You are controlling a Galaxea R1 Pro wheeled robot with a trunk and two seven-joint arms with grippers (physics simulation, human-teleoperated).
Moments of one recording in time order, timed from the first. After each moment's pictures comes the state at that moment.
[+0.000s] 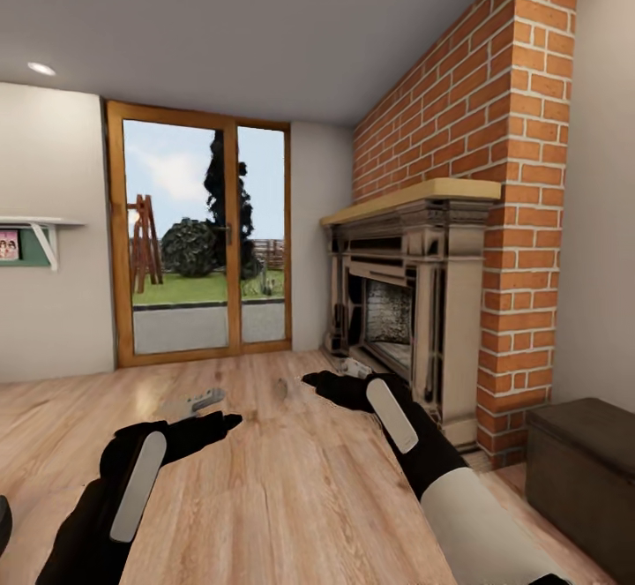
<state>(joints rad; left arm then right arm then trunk) -0.36 0.00 0.09 -1.44 0.43 0.98 0.08 -0.71 0.16 0.26 -0.92 -0.83 0.69 -0.21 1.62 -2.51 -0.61</state>
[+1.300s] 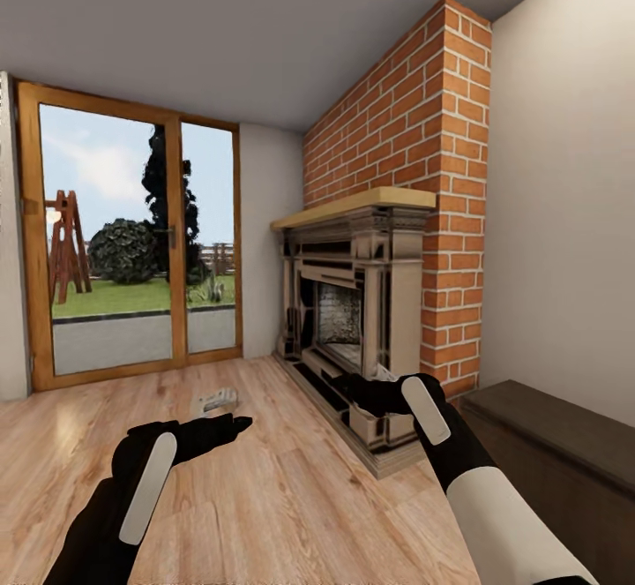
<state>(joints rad) -0.36 0.00 0.03 -1.44 0.43 0.98 0.08 -0.71 0.08 0.09 -0.89 -0.88 0.83 -0.18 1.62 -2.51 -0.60</state>
